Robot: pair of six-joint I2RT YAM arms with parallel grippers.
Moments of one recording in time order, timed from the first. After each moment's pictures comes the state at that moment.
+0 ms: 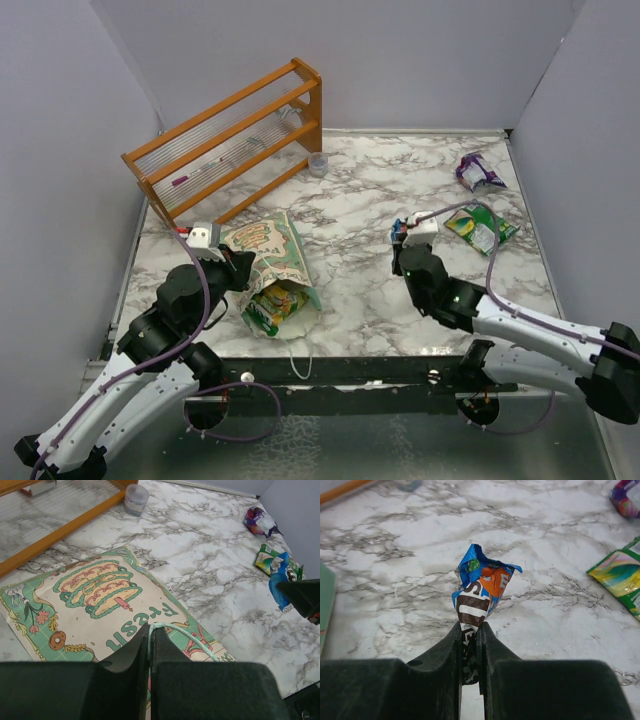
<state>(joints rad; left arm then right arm) -0.71 0.40 0.64 -0.47 -0.33 -0.45 1.01 0.94 0.55 0.03 0.84 0.30</state>
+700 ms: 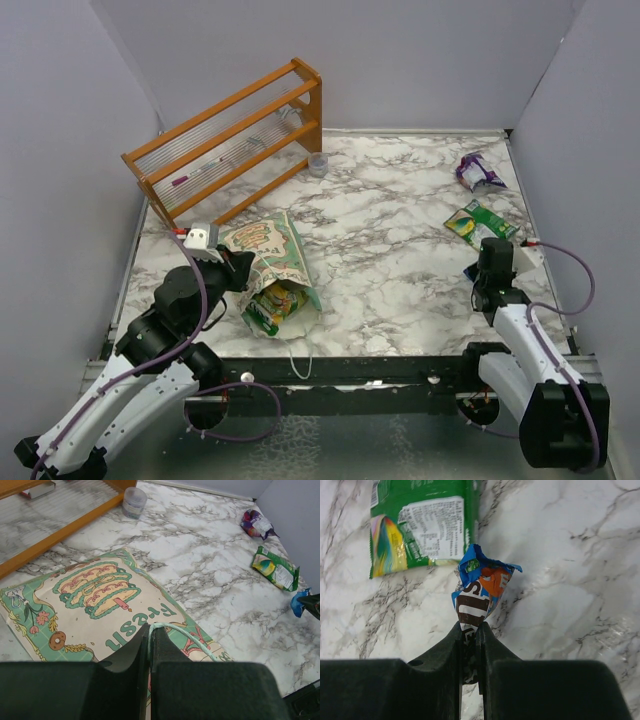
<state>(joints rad) -0.71 0.38 0.64 -0.47 -0.33 -0.45 0.00 0.89 0.35 -0.15 0.48 0.80</state>
